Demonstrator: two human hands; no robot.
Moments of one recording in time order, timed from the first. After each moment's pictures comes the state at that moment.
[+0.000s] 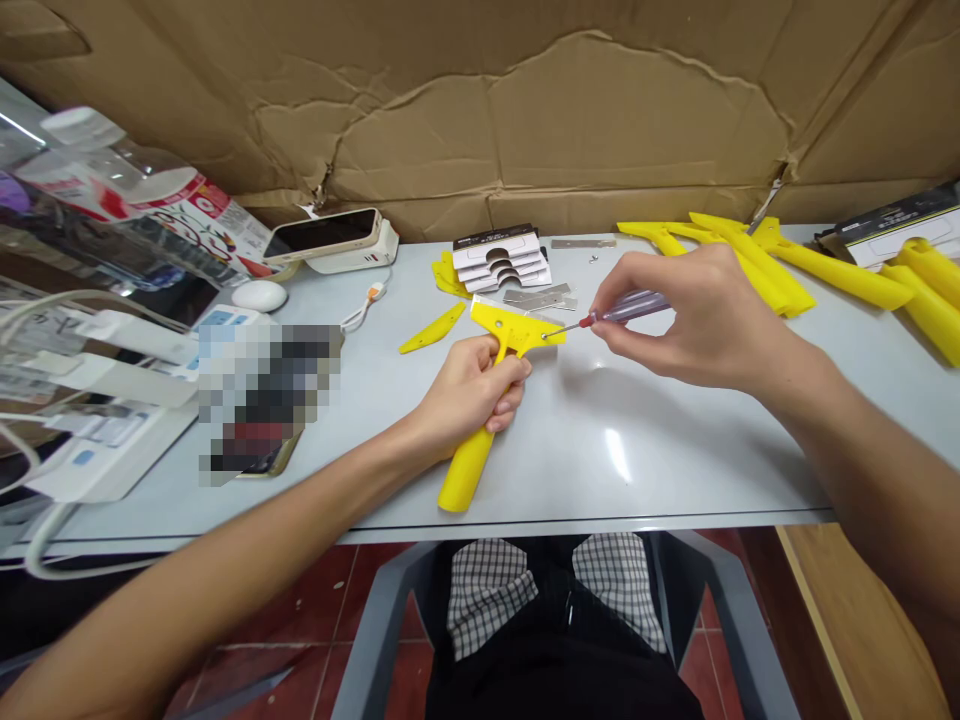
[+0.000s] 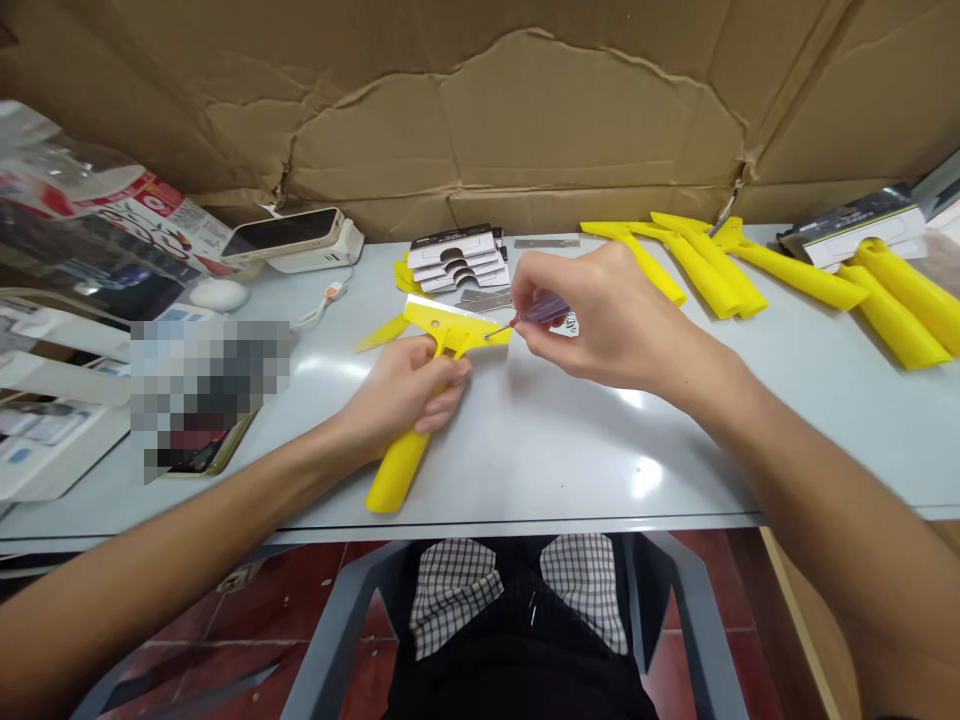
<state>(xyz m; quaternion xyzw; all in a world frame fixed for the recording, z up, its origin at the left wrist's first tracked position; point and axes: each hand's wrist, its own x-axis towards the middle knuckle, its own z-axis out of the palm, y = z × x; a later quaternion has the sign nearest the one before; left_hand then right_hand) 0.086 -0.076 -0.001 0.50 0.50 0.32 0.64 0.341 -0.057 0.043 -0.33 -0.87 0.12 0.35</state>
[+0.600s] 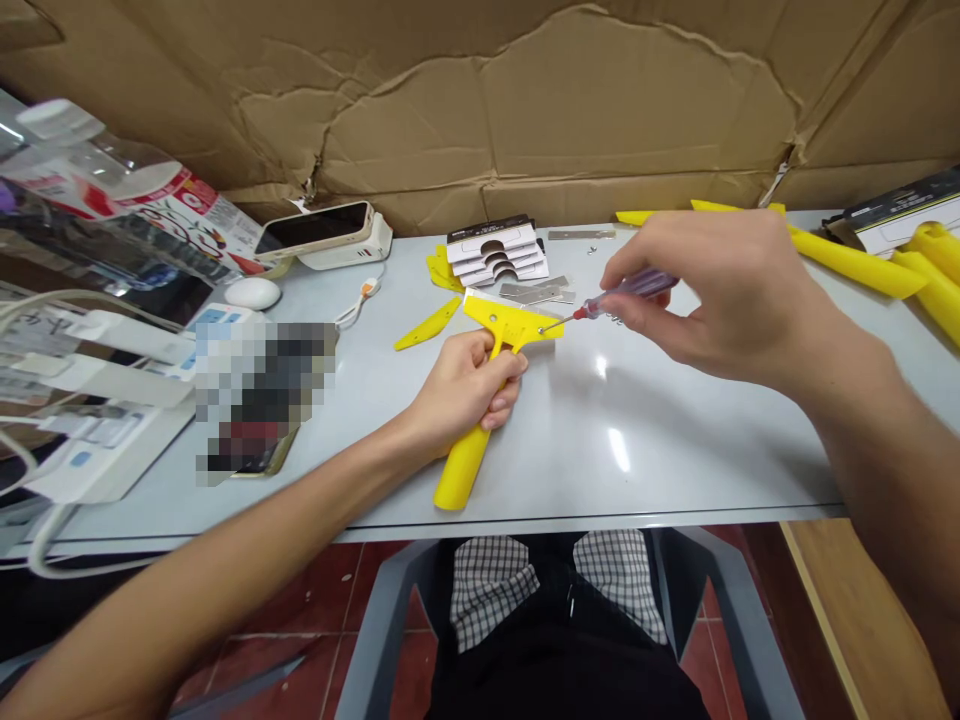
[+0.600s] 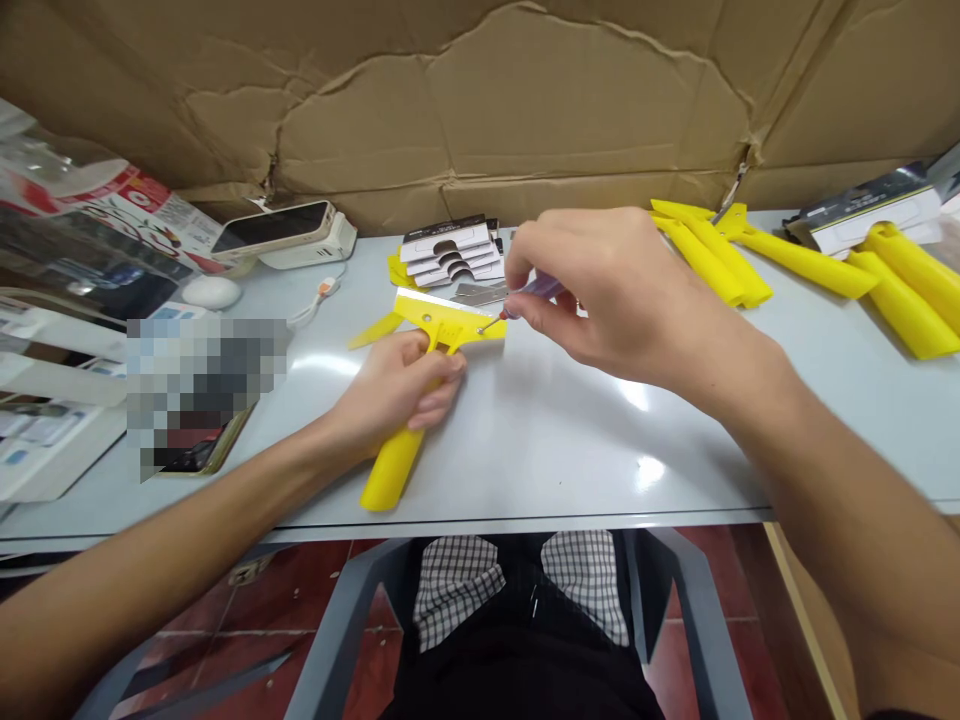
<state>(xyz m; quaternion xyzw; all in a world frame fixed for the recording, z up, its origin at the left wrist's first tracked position) 0.087 -0.077 0.001 0.50 0.50 0.32 0.63 0.346 -0.060 0.059 -0.35 -0.88 0.01 0.31</state>
